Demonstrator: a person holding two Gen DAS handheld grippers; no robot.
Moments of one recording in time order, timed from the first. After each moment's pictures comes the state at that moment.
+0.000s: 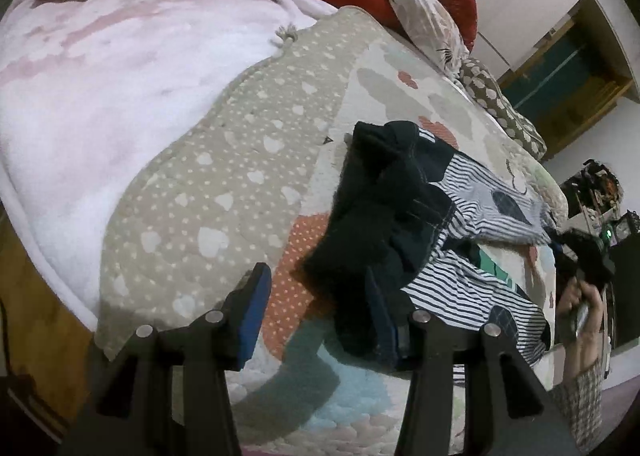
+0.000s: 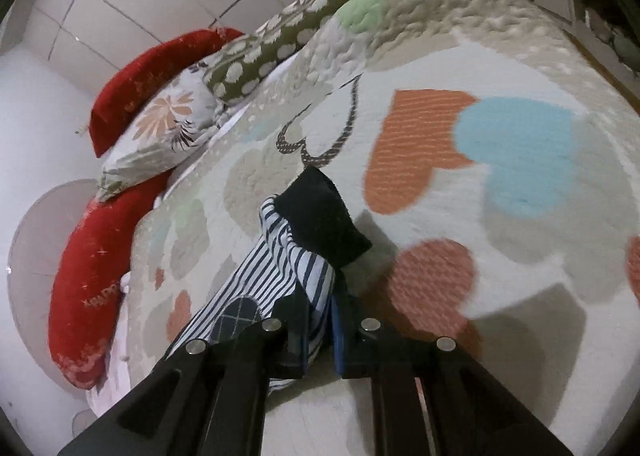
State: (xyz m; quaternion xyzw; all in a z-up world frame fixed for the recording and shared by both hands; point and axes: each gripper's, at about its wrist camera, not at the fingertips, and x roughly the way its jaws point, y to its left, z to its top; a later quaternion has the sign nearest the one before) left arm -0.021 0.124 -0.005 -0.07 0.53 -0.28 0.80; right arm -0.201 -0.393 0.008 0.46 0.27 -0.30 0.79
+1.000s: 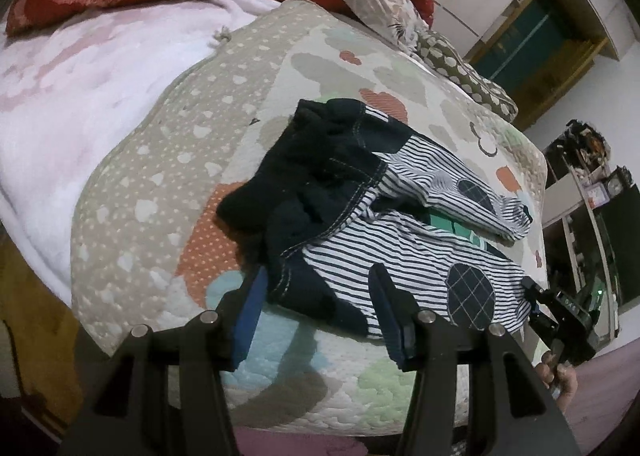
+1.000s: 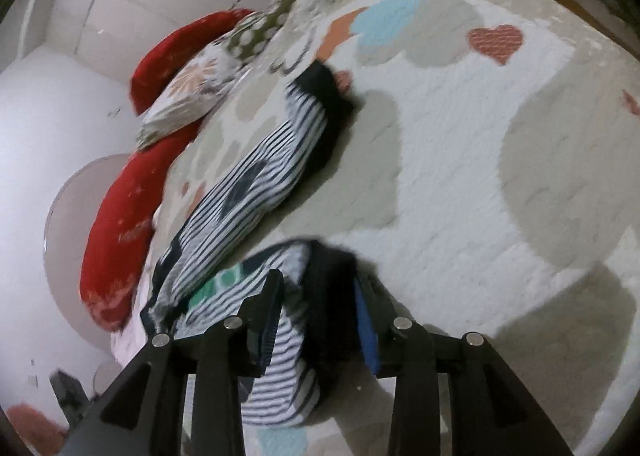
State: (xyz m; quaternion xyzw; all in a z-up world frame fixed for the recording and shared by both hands) left arm -0.070 0.090 0.021 -0.02 0.52 -0.33 0.79; right arm -0.328 -0.290 -0.028 0.49 0.28 -0.22 0.80
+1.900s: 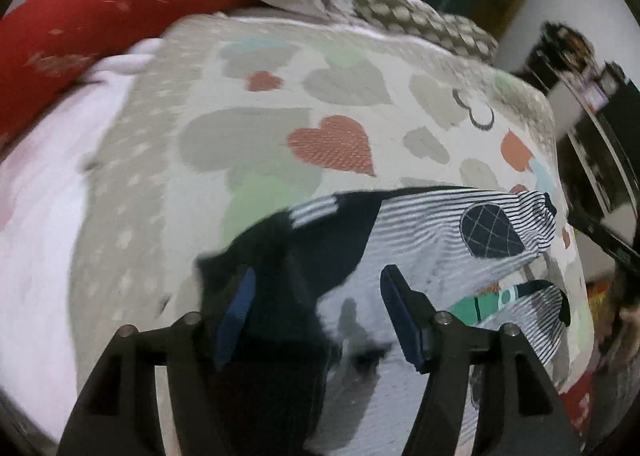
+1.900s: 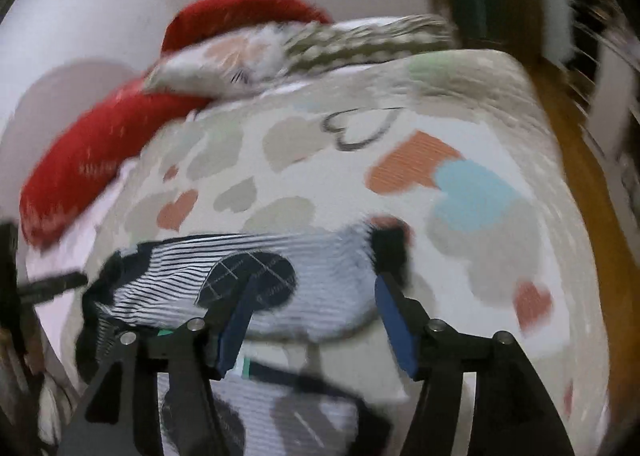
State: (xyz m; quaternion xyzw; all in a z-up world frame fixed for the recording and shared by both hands) left arm 0.032 -0.080 0.032 0.15 0.51 -0.41 0.74; right arm -0.229 -0.339 0.056 0.23 0.38 -0.23 0.86
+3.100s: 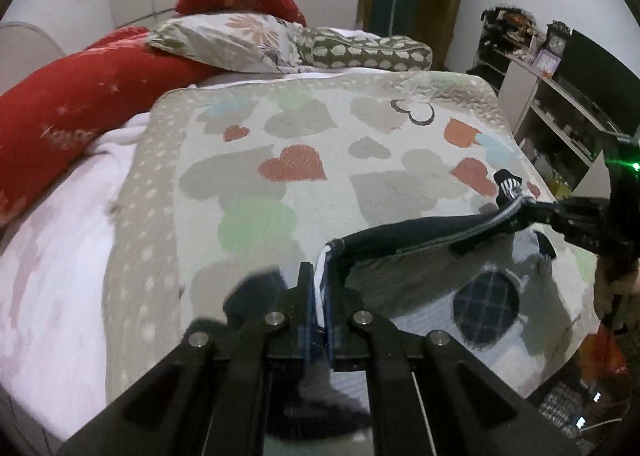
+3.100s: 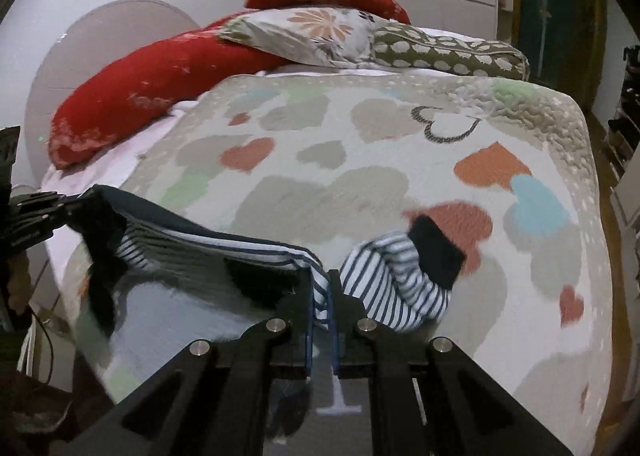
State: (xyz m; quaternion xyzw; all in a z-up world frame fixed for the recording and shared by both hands) left arm -0.063 -0.005 0.075 0.19 0.37 -0.46 0.79; right arm -0.235 -0.228 0.055 0.15 0.39 -0.17 0.89
